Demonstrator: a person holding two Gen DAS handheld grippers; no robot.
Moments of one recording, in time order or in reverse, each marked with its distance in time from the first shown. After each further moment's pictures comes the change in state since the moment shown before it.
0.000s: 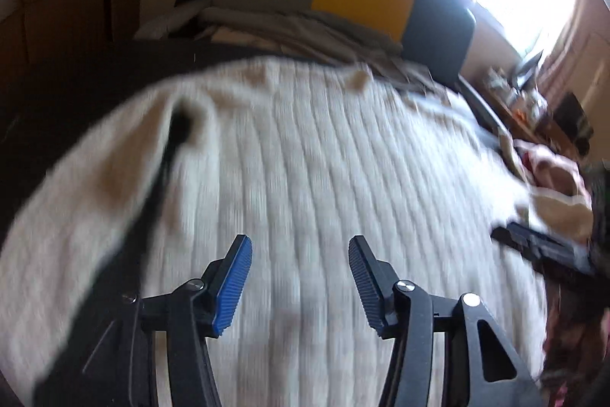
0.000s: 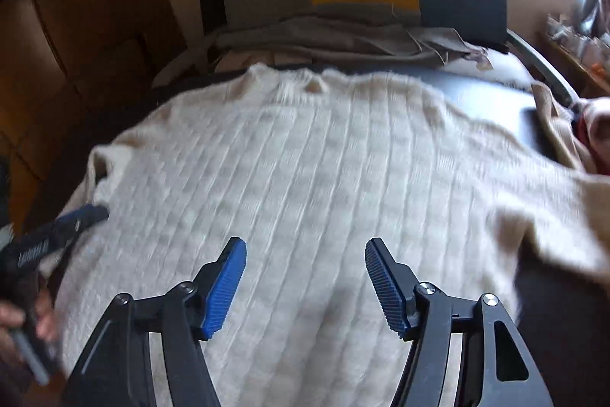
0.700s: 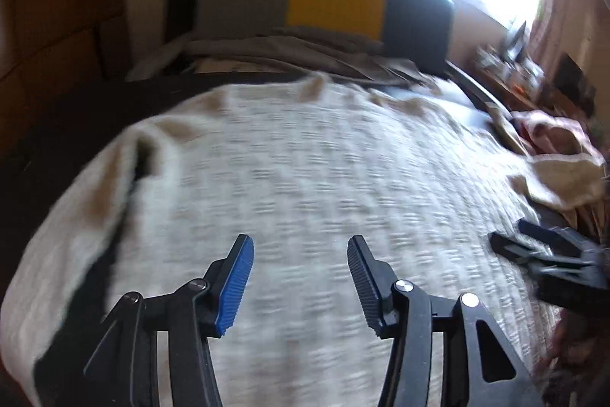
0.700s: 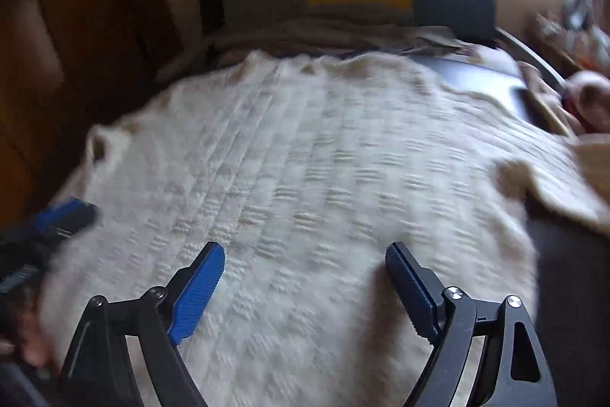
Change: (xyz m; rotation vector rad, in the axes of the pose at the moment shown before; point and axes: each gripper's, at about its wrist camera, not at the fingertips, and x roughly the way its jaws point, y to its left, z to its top) left arm -0.011 -0.083 -0.016 0.177 -0.076 0.066; right arm -0.024 -0.015 -0.040 0.040 -0.081 0.000
